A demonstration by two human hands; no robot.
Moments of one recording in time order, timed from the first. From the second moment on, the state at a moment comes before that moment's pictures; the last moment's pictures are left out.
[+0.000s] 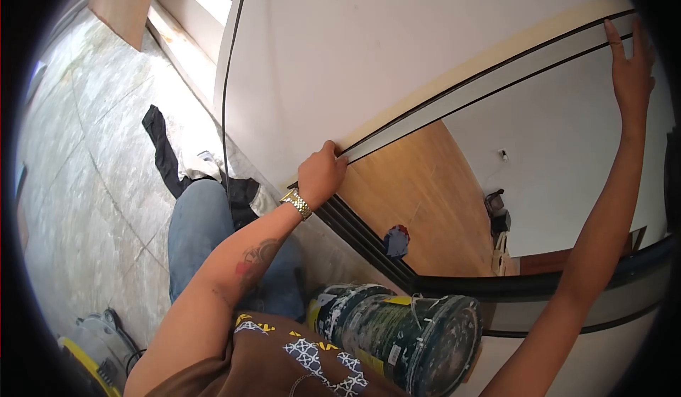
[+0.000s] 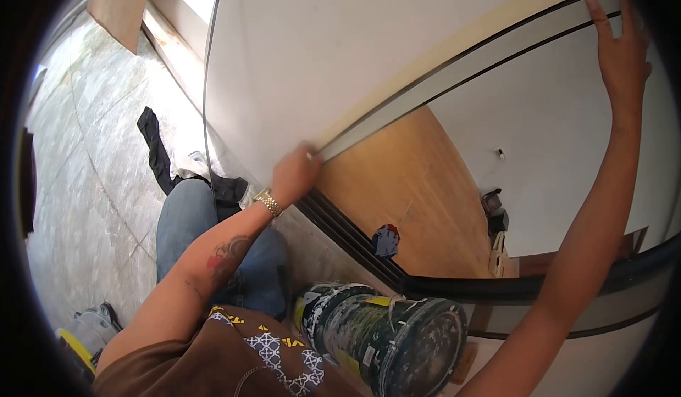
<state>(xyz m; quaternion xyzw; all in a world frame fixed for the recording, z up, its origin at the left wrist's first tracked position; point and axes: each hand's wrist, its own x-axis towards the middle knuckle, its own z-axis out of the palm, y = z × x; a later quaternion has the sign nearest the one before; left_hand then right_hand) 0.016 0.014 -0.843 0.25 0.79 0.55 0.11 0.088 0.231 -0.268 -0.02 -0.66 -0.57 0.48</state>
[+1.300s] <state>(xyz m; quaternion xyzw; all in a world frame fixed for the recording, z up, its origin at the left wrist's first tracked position) 0.018 0.018 -0.838 0.25 0.80 0.54 0.06 0.075 0.181 -0.391 -0.14 -0.71 -0.52 0.46</state>
